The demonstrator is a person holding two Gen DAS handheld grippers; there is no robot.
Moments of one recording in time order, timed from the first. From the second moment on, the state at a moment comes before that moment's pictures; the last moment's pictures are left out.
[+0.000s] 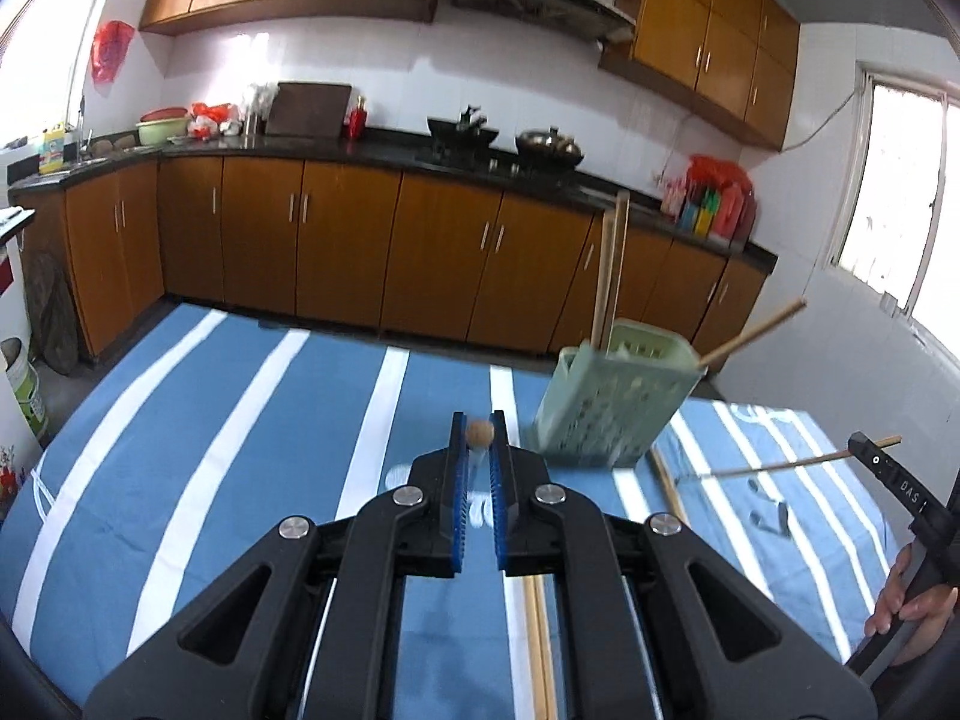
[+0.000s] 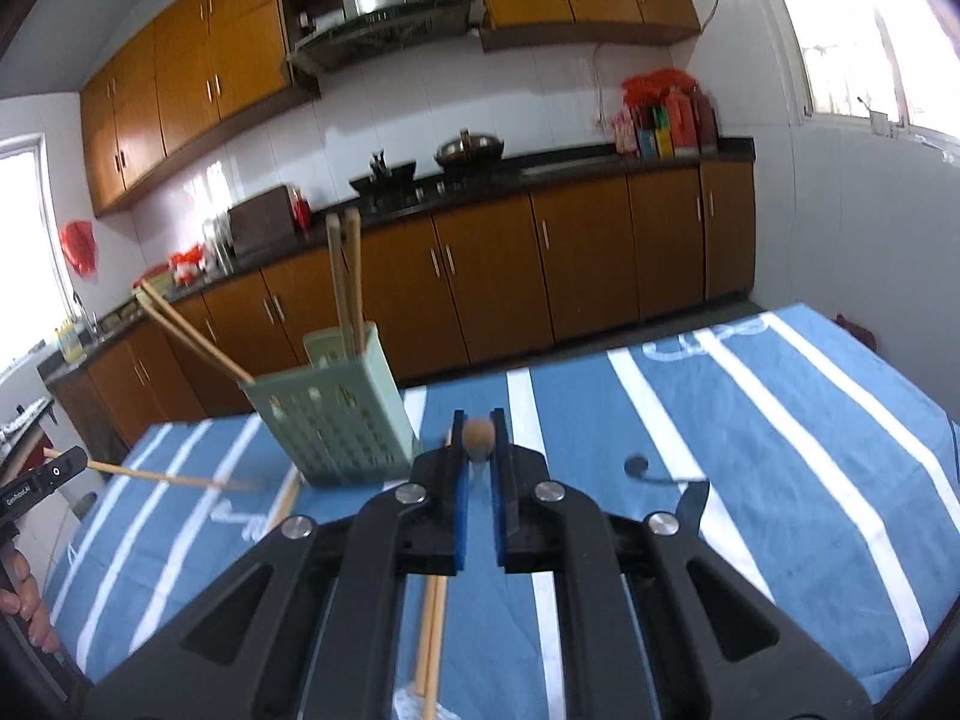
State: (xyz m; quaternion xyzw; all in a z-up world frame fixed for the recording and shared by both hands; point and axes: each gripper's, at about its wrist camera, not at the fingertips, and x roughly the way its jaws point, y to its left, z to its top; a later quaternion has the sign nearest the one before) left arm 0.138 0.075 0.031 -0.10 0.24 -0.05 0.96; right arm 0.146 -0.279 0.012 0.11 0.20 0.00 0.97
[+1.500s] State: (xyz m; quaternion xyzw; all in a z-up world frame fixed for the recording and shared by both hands) left arm 0.229 -0.012 0.125 -0.09 0.06 -0.05 0.99; right arm 0.250 -0.236 0.112 0.12 0.15 0.09 0.98
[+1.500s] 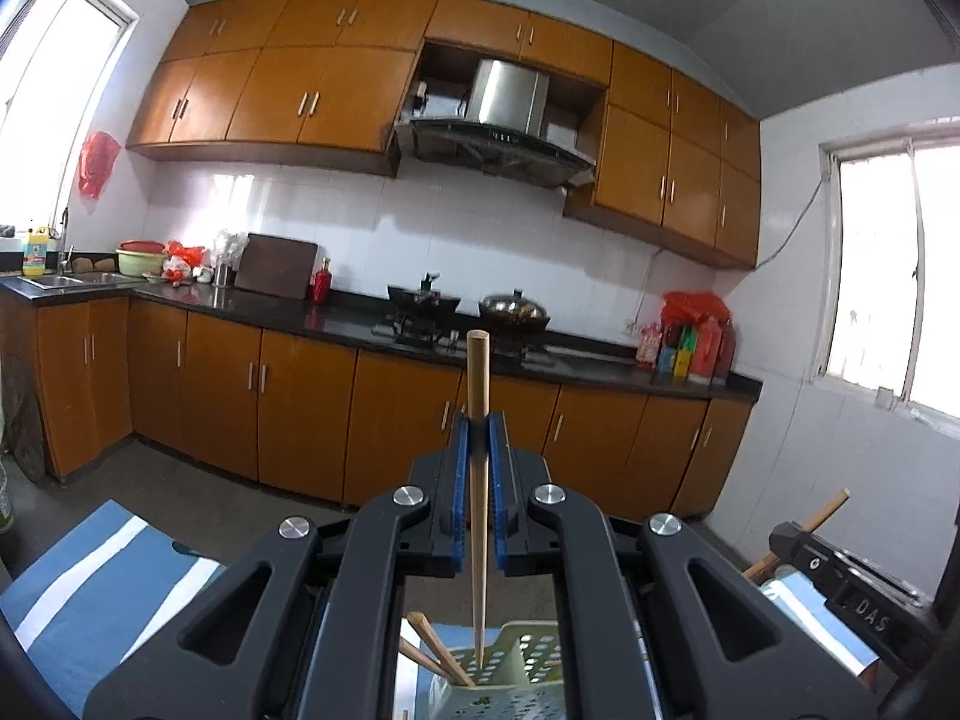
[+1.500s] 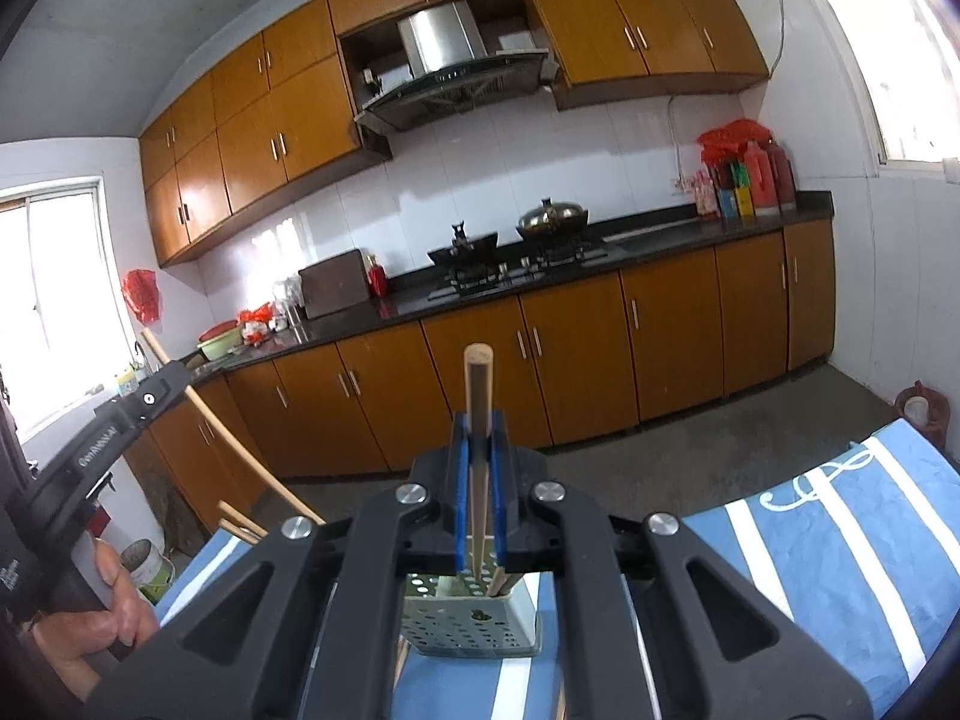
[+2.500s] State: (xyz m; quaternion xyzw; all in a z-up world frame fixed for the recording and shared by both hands) left arm 0.159 0.049 0.077 -0.05 0.17 -0.02 0.98; right arm 0.177 -0.269 0.055 0.12 0.20 0.03 0.97
